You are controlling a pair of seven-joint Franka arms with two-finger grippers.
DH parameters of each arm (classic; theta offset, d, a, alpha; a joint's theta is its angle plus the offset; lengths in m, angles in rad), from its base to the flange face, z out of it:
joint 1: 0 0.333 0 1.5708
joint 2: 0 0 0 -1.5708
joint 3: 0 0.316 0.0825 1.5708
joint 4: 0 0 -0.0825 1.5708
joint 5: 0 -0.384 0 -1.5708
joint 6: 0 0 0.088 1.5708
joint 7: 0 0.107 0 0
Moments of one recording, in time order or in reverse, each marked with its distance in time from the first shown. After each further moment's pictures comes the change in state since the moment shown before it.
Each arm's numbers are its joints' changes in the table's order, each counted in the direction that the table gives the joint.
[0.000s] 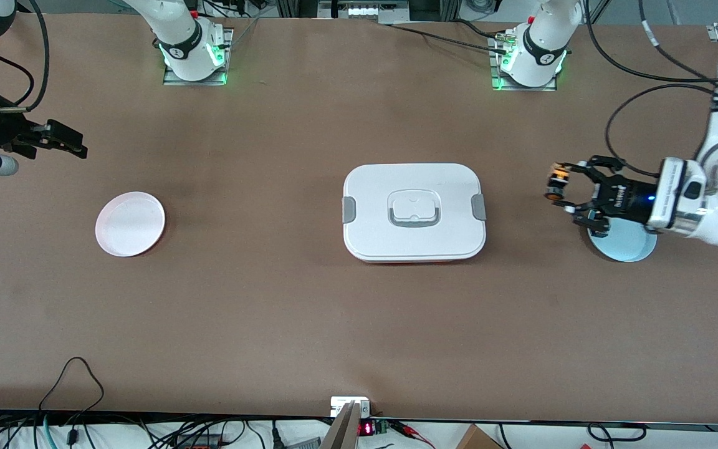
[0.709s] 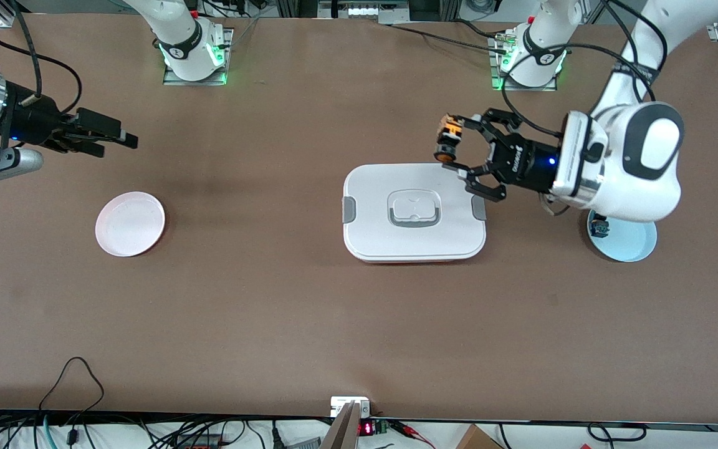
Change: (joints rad) left arm -0.010 0.217 -0.355 -0.159 0.379 0.349 -0.162; right arm 0.004 -0.018 0.004 -0.004 -0.521 -0.030 0.001
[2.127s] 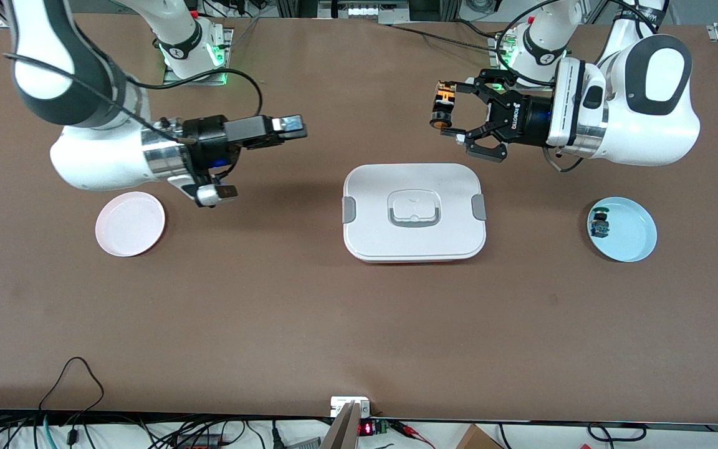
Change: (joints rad) left arm 0.029 0.234 0.000 -0.164 0.002 0.035 -0.089; right arm 0.333 -0.228 0.008 -0.040 -1.089 0.140 0.041
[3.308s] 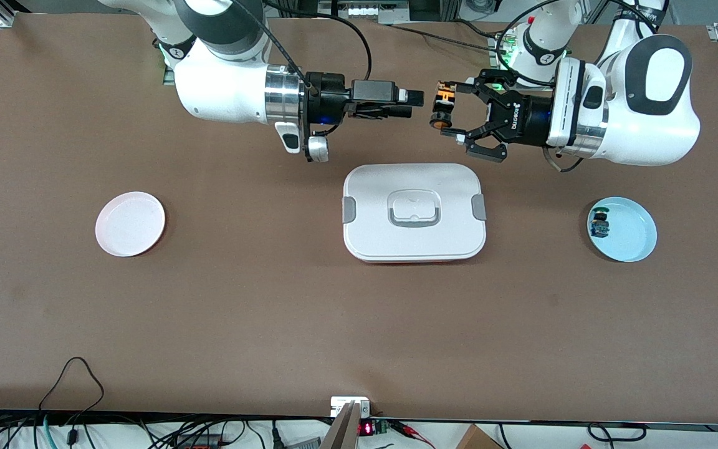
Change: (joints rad) left arm 0.000 0.000 0.000 0.000 0.000 0.000 -0.001; right arm 0.365 0.000 0.003 0.065 -0.133 0.584 -0.002
